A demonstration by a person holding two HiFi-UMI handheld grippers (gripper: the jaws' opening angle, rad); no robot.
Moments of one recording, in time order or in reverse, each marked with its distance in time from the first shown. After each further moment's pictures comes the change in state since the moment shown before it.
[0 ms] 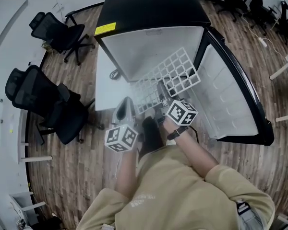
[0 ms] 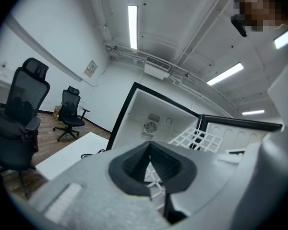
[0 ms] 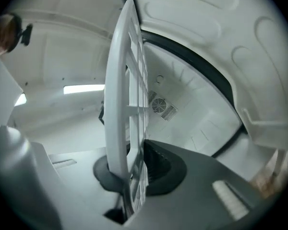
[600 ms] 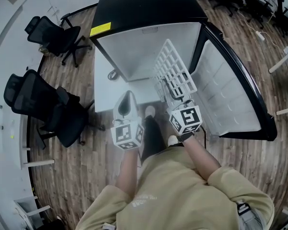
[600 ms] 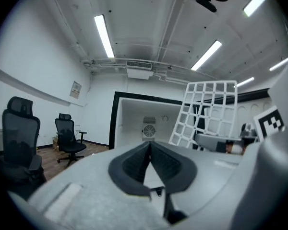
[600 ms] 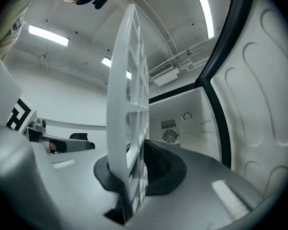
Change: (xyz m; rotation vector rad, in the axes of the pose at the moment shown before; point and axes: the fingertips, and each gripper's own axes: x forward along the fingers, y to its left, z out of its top) left arm 0.019 -0.021 0.013 0.319 -0.021 0.008; right arm -0.029 0.054 0.045 -0.715 -0.063 0.031
